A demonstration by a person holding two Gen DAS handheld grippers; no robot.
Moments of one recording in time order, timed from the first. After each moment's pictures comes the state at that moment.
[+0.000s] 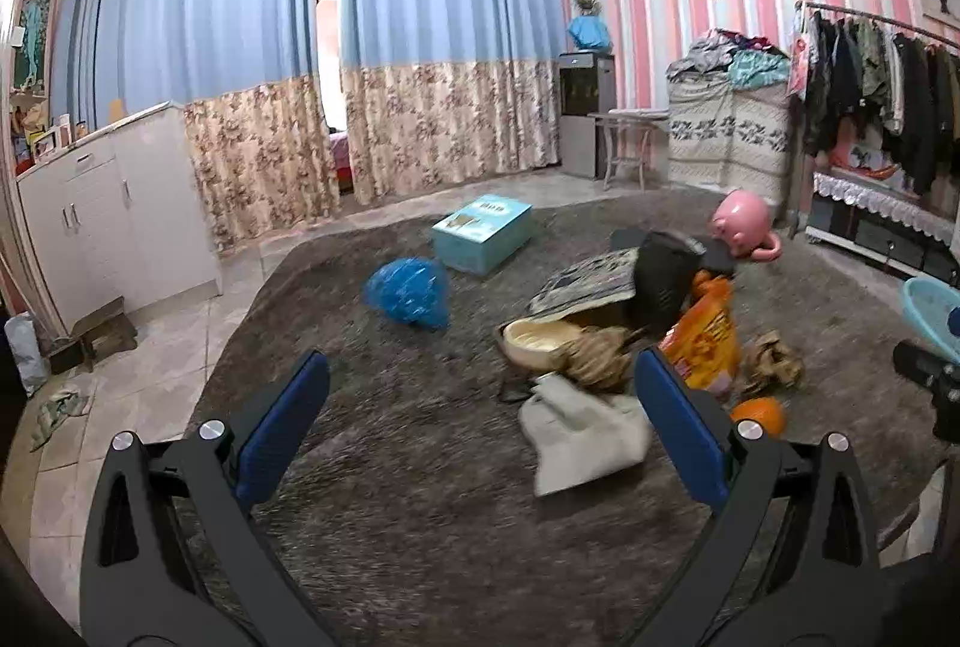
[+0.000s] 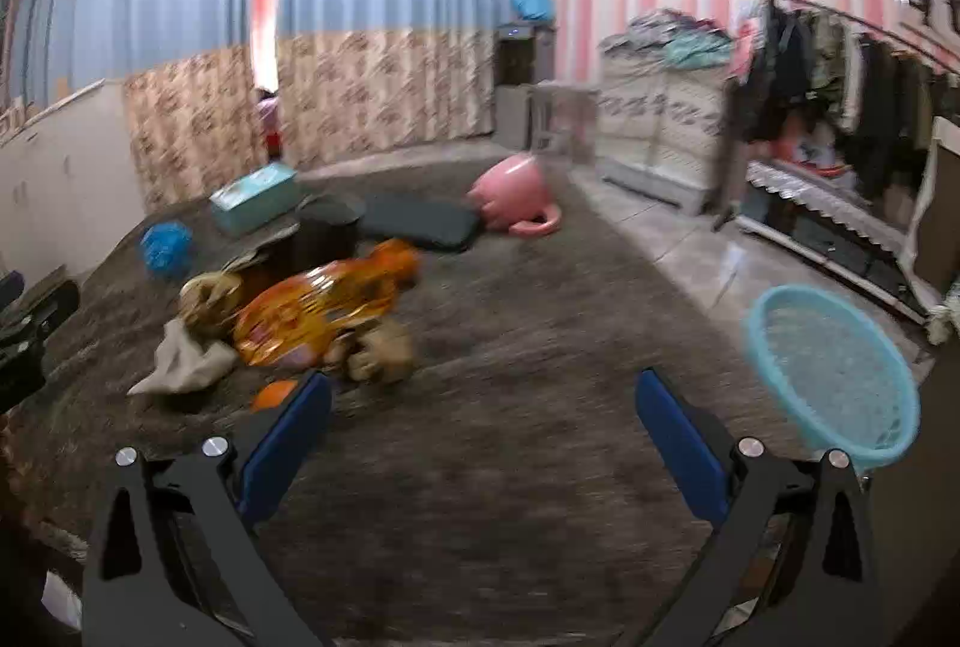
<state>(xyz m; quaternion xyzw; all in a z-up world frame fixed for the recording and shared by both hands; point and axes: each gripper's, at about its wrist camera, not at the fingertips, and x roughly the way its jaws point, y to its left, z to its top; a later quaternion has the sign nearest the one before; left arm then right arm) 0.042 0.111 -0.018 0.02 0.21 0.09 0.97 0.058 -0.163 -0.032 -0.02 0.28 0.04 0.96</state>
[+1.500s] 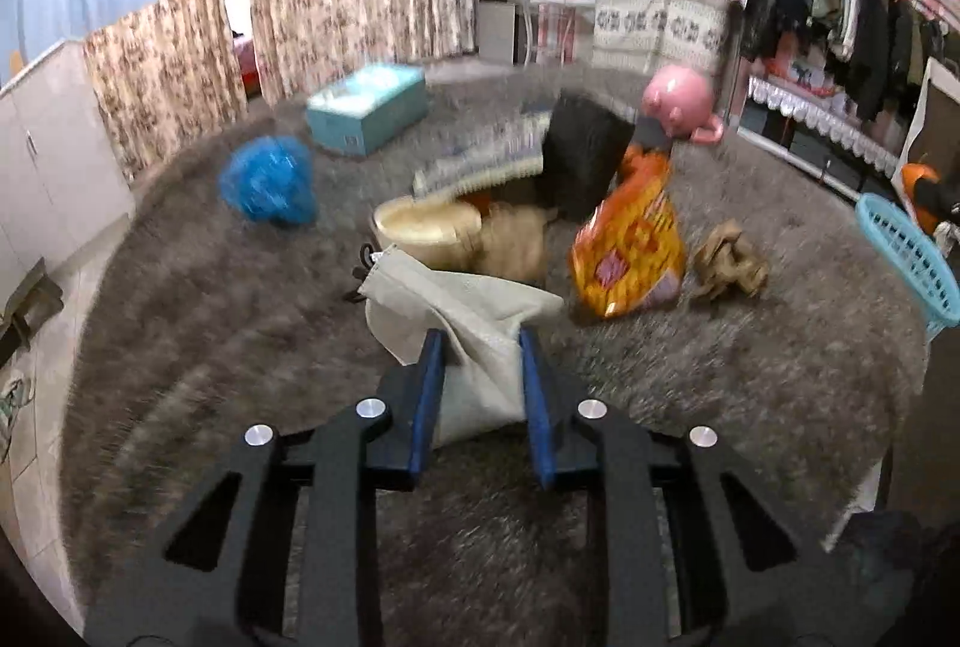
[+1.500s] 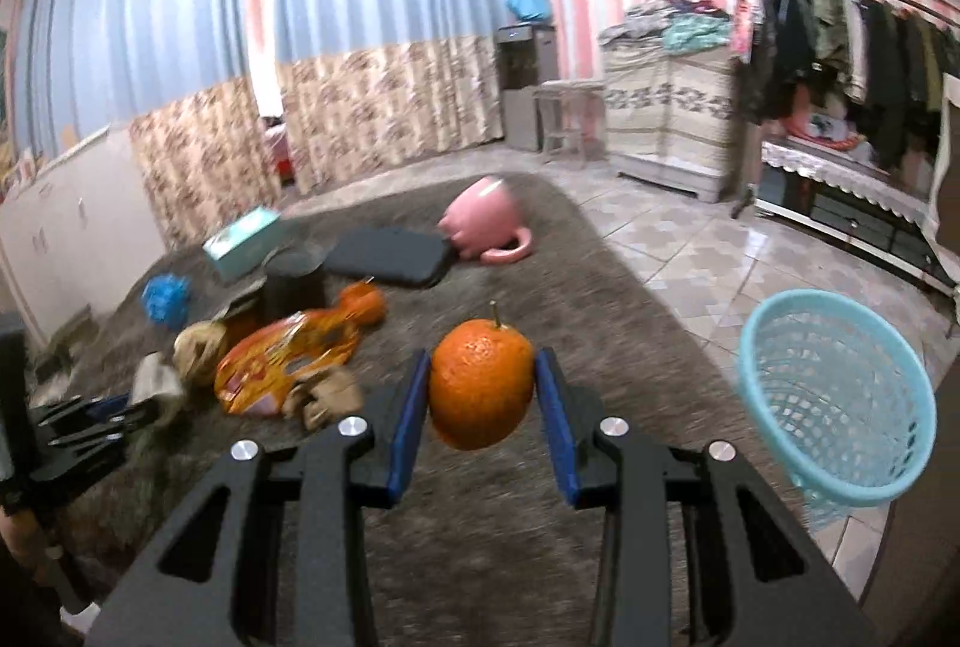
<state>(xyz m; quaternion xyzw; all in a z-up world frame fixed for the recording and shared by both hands) 0.084 0.081 -0.051 0.01 0.34 -0.01 0.94 0.077 -0.257 0.000 0.05 0.26 0.04 0.96</state>
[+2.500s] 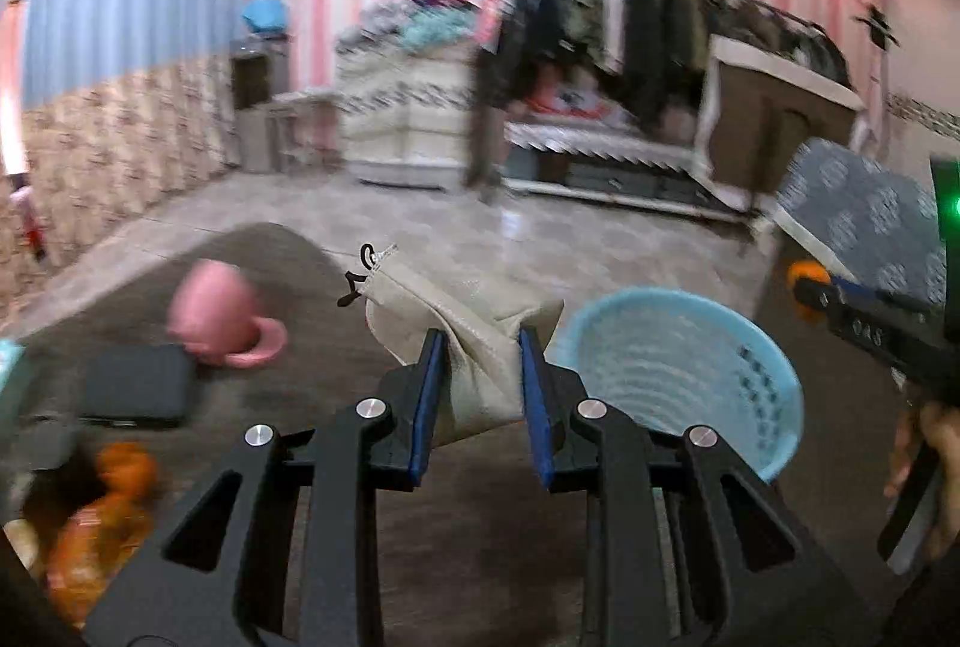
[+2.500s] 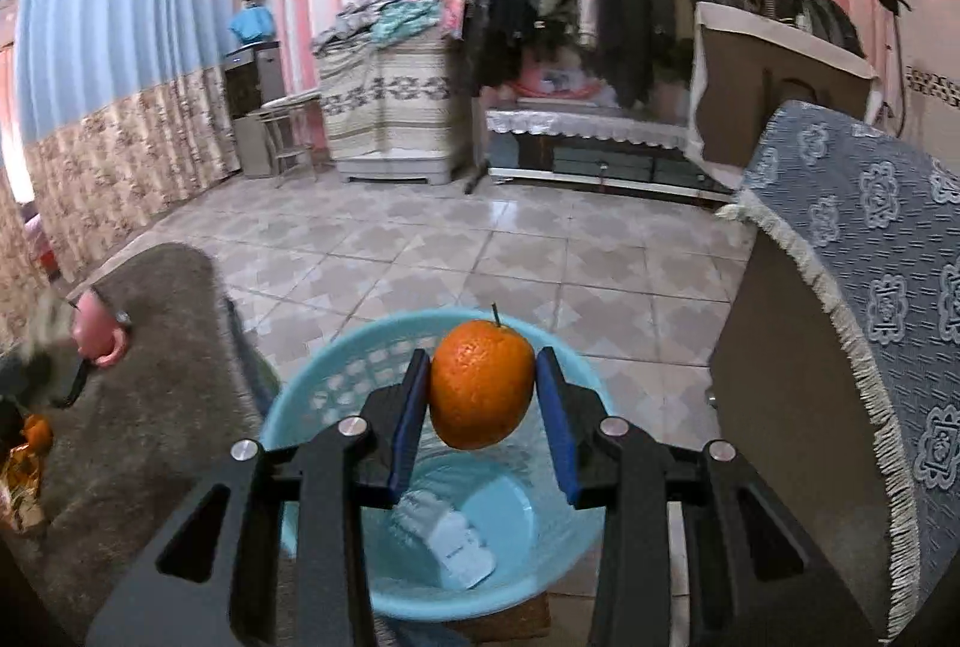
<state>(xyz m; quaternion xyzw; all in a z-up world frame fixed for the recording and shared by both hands) 0.175 -0.256 0.001 0.06 0.25 -0.29 0.92 0.094 -0.504 0.003 0.10 0.27 -0.27 0.92</state>
